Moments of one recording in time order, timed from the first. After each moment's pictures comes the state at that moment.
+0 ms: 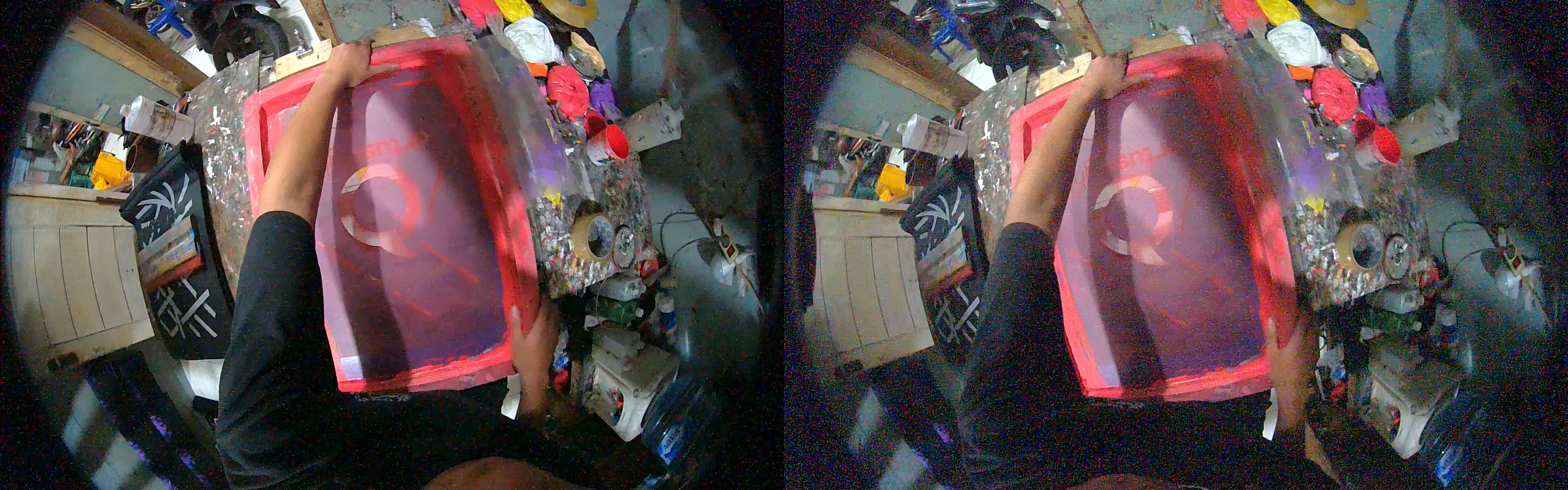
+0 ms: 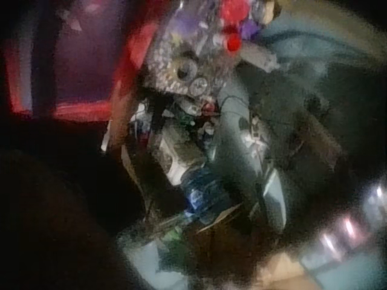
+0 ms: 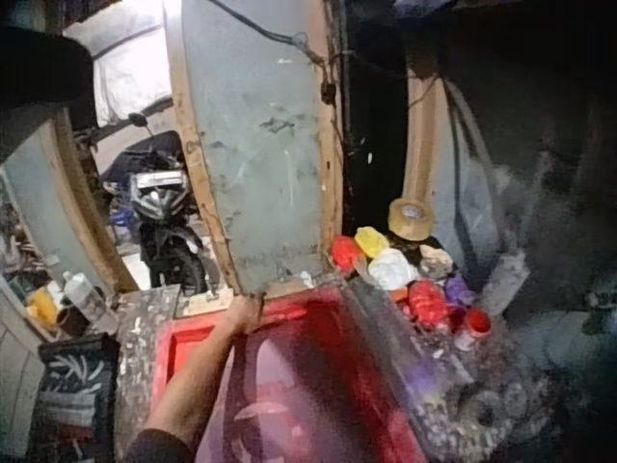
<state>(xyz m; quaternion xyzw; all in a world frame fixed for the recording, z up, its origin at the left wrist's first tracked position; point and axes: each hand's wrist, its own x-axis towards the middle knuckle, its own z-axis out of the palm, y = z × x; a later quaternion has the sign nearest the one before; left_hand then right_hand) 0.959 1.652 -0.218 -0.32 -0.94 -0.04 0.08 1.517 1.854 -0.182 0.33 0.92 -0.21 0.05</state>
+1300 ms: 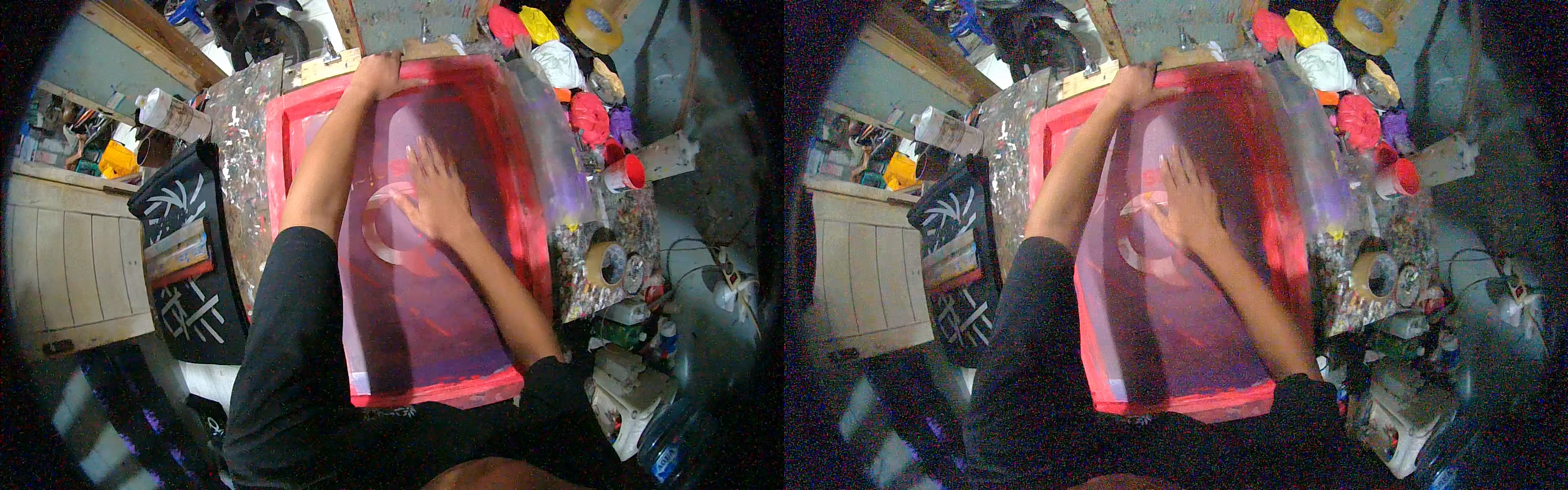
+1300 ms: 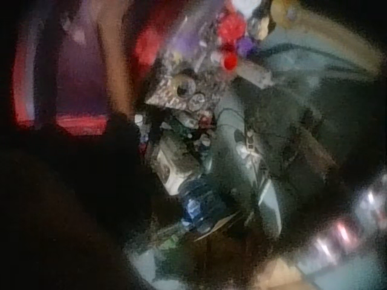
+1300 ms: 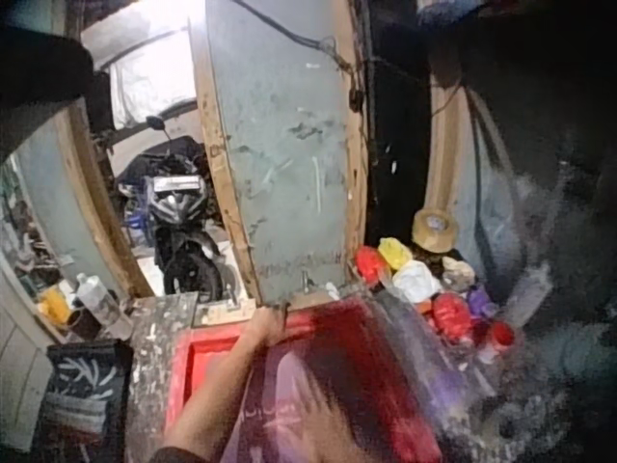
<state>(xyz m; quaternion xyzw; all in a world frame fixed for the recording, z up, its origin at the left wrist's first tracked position) 0.956 1.646 -0.229 -0.33 -0.93 -0.11 0.15 1.223 1.756 -0.244 -0.14 0.97 -0.14 -0.10</state>
